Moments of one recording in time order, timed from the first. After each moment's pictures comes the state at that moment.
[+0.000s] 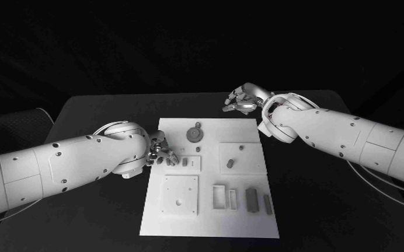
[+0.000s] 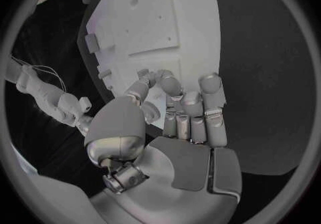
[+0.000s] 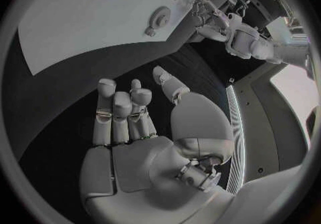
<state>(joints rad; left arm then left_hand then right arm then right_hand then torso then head) 1.34 -0.67 -0.24 1.43 -1.08 0.02 -0.59 0.84 -0.10 0.39 -0.19 0.34 1.17 0.00 0.39 0.78 1.33 -0.10 0.87 0.71 1.16 -0.20 1.44 0.73 0.03 1.30 -0.27 0.69 1.31 1.25 -0.66 -0.02 1.20 -1.10 -0.34 -0.05 0.98 -0.09 0.48 -0.28 0.18 0.91 0.12 0.26 0.52 1.18 0.02 1.18 0.83 1.12 -0.08 1.43 0.89 0.25 1.07 0.00 0.93 1.31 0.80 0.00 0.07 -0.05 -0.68</state>
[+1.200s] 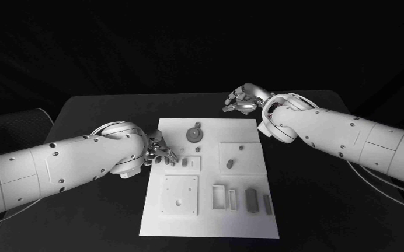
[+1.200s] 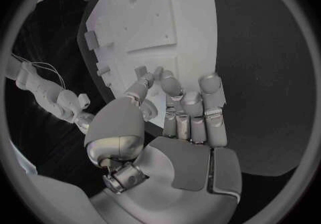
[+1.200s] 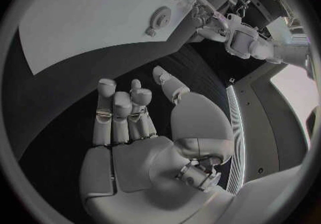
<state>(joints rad) 1.34 -0.68 -0.24 1.42 -1.06 0.00 -0.58 0.80 -0.13 0.38 -0.17 0.25 1.16 0.01 0.38 0.78 1.33 -0.10 0.87 0.71 1.16 -0.20 1.44 0.73 0.03 1.30 -0.27 0.69 1.31 1.25 -0.66 -0.02 1.20 -1.10 -0.34 -0.05 0.98 -0.09 0.48 -0.28 0.18 0.91 0.12 0.26 0.52 1.18 0.02 1.18 0.83 1.11 -0.08 1.43 0.89 0.25 1.07 0.00 0.93 1.31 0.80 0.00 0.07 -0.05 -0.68</state>
